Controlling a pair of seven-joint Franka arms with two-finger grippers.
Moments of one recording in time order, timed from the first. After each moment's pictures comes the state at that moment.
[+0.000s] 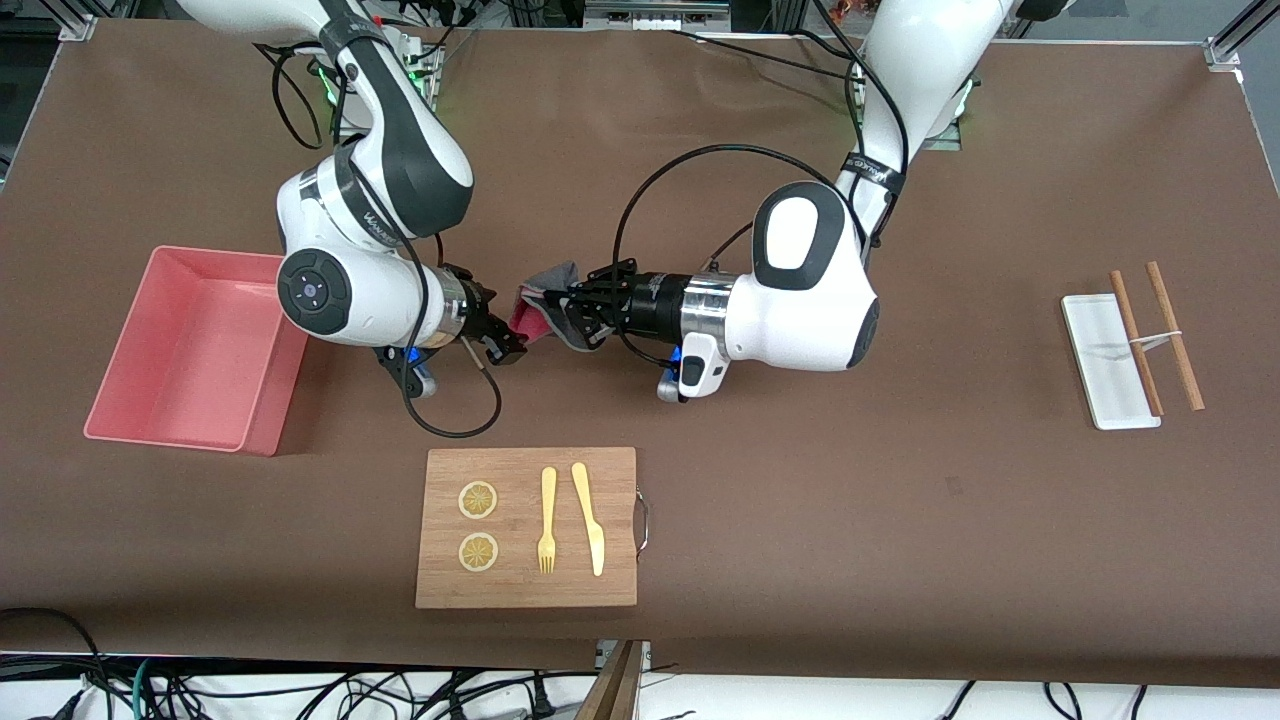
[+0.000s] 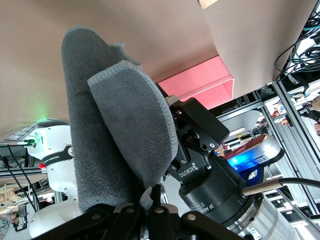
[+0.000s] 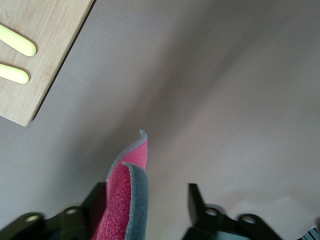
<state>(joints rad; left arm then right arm) -0.57 0.69 0.02 -1.25 -1.34 1.95 -0.96 0.42 0.48 0.01 -1.48 0.34 1.77 1.26</state>
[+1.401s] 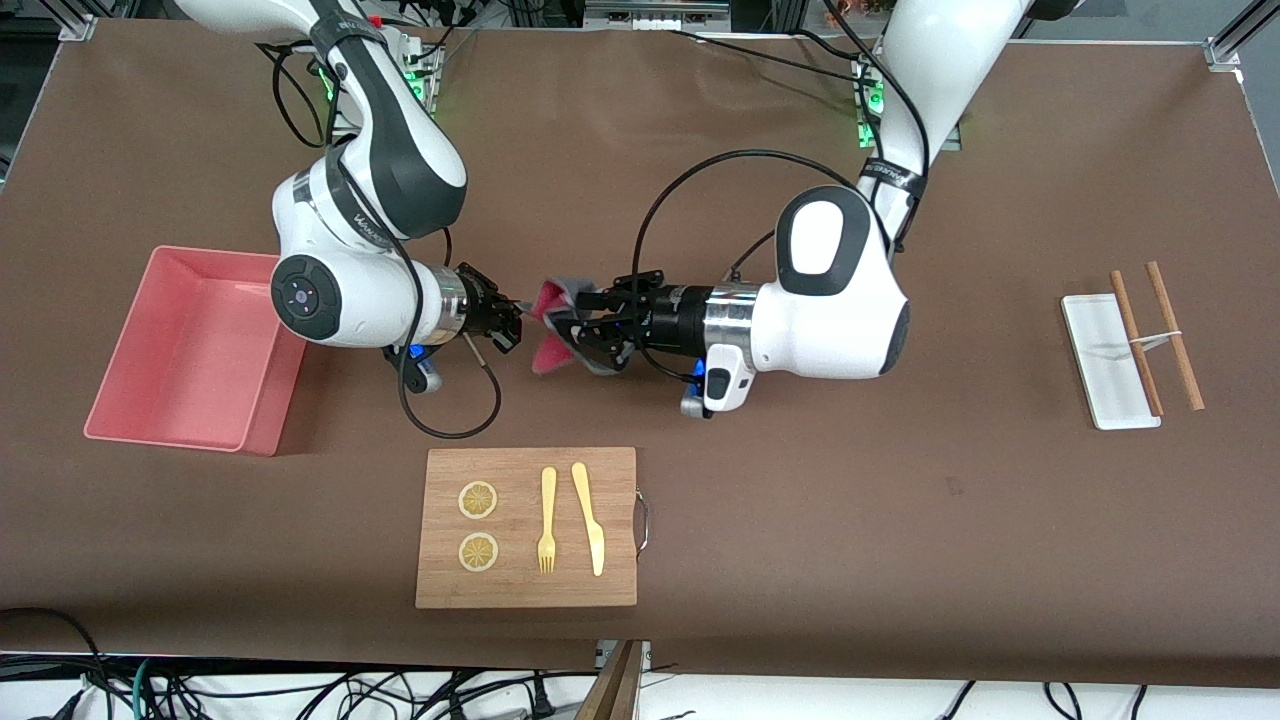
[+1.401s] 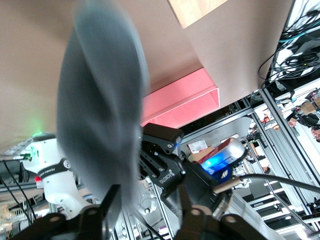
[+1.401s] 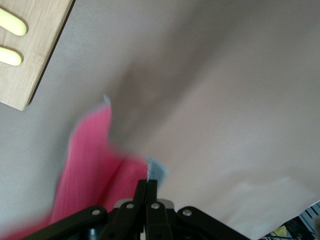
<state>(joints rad) -0.53 0.67 0.04 -1.21 -1.28 1.94 -0.96 0.42 0.48 0.01 -1.48 0.41 1.74 1.26</state>
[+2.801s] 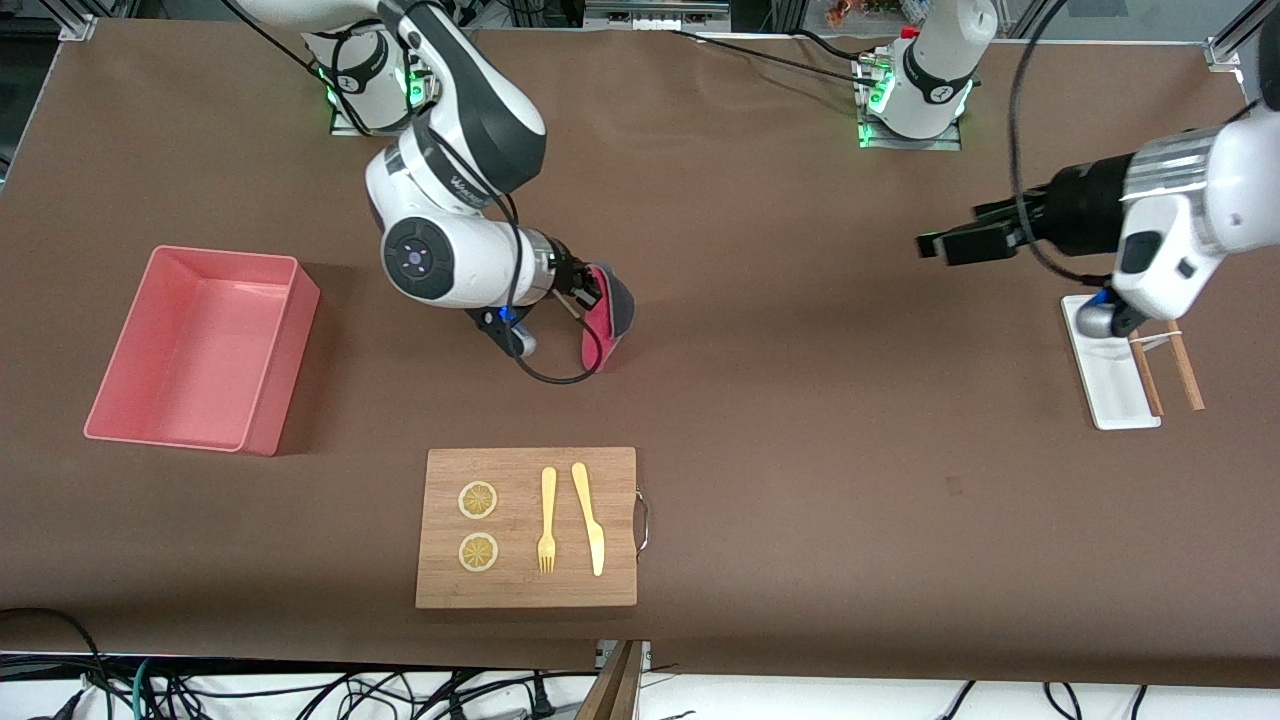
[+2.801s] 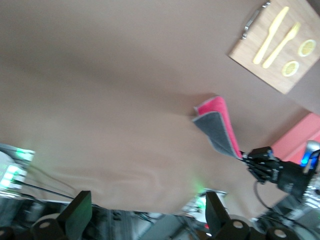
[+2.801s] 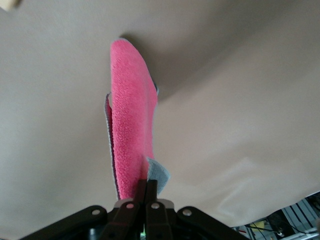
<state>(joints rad) -0.11 0.27 0.05 -1.22 -0.52 1.21 -0.66 0.44 0.52 0.19 -1.48 0.41 1.80 1.26</state>
